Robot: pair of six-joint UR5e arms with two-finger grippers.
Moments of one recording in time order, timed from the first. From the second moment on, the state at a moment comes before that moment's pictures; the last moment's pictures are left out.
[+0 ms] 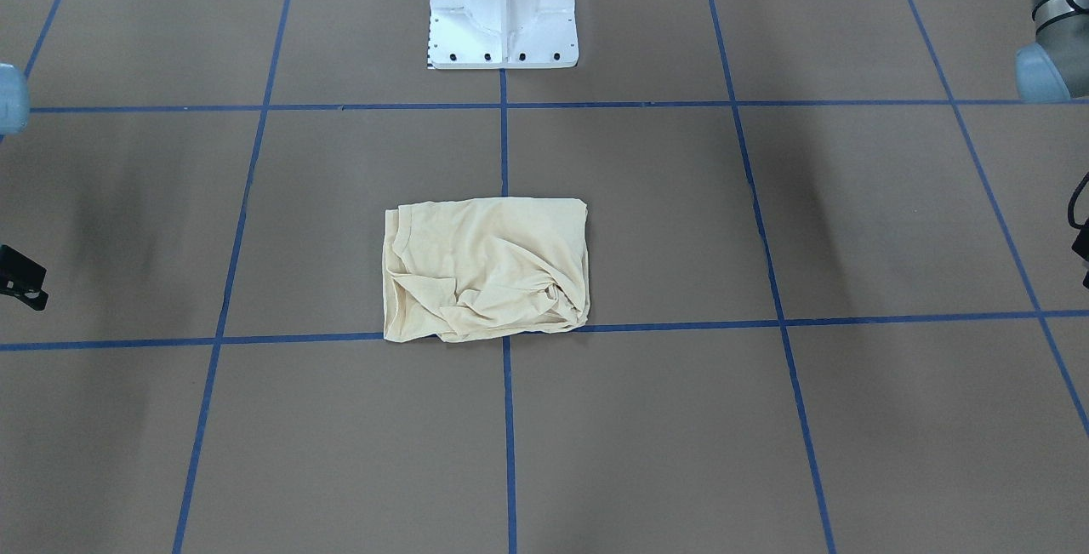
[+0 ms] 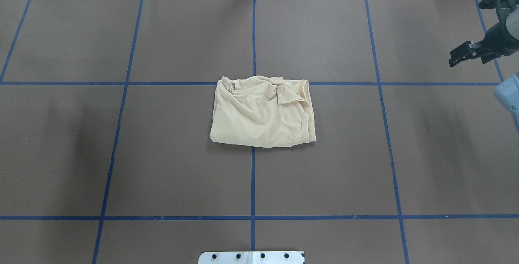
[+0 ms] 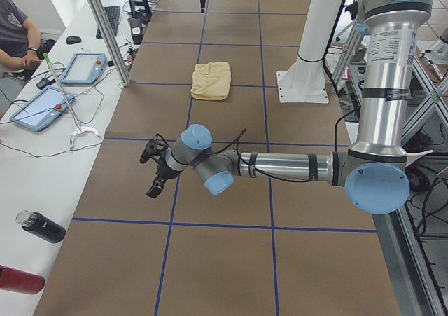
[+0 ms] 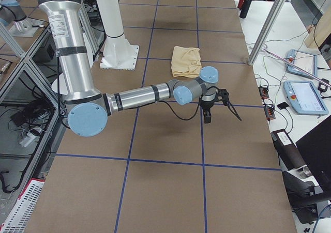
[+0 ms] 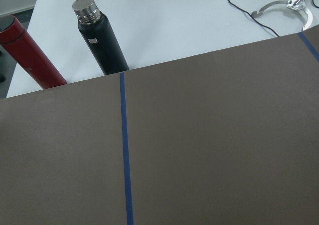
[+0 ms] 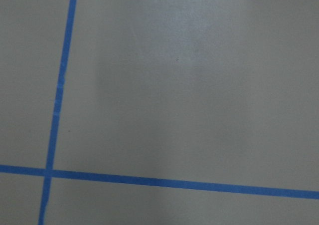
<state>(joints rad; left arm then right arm) -1.30 -1.59 -1.47 -2.48 -1.91 -0.51 1.18 -1.39 1.59 -1.31 2.17 0.50</state>
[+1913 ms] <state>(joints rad) -1.56 -1.50 -1.77 -1.39 -2.29 0.25 1.49 -1.63 1.60 -1.48 2.36 0.19</state>
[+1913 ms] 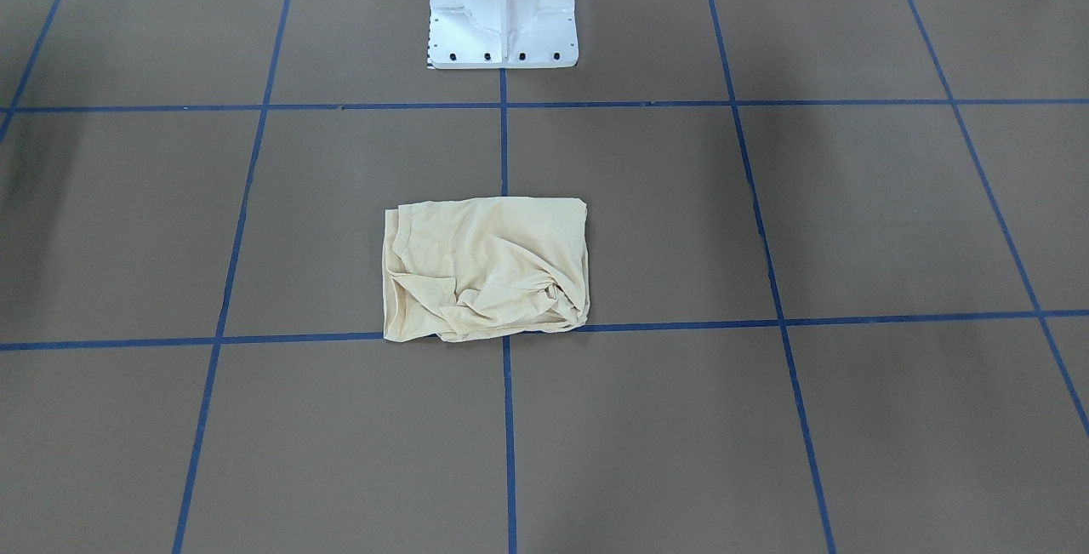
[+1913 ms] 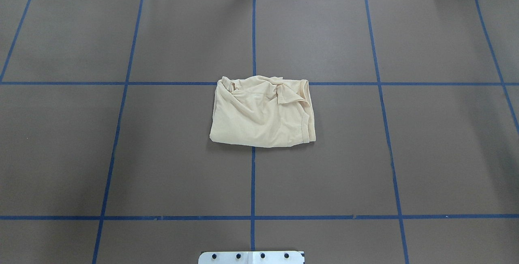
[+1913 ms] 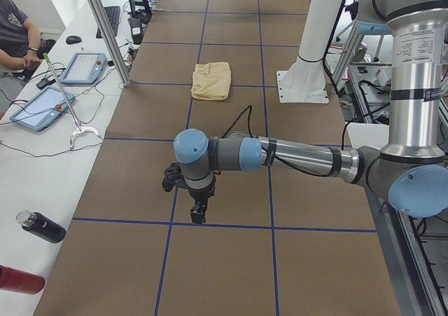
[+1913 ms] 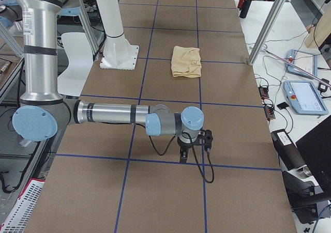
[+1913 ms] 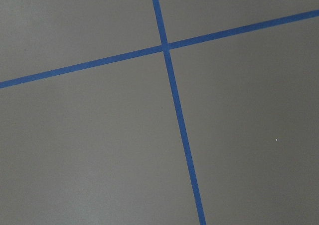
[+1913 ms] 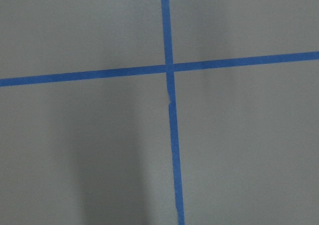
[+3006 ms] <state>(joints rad) -1.56 -1.52 -1.71 -1.46 -2.29 0.24 1.56 -1.63 1.73 -1.66 2.27 0.13</state>
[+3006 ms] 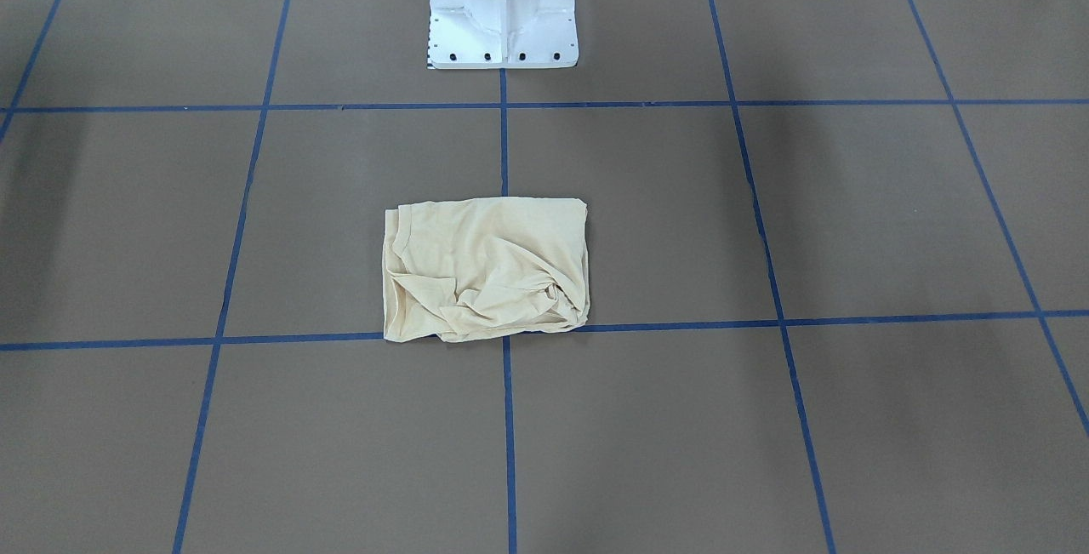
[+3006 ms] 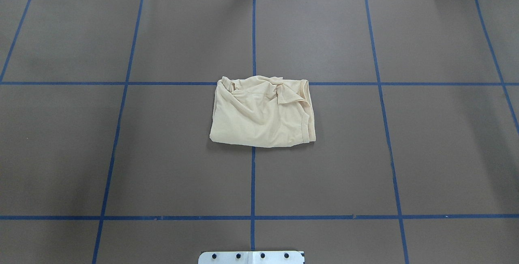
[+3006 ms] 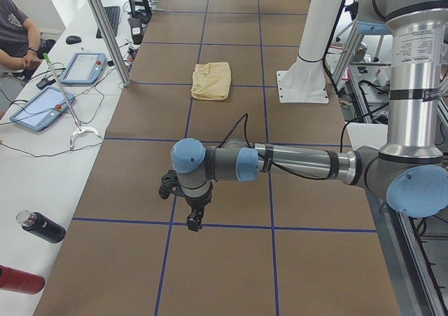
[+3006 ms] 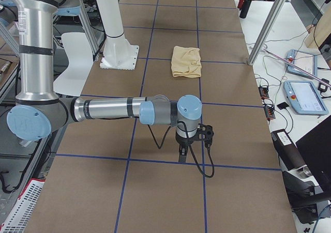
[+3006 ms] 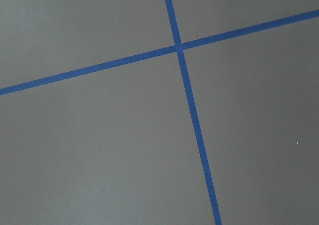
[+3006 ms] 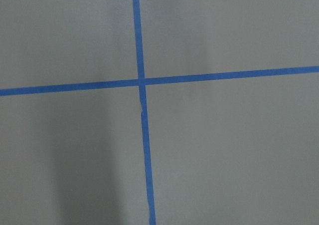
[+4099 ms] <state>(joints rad) -1.56 -1.53 -1.72 -1.46 -2.30 0.03 1.56 -1.63 1.72 -1.69 2.26 0.14</state>
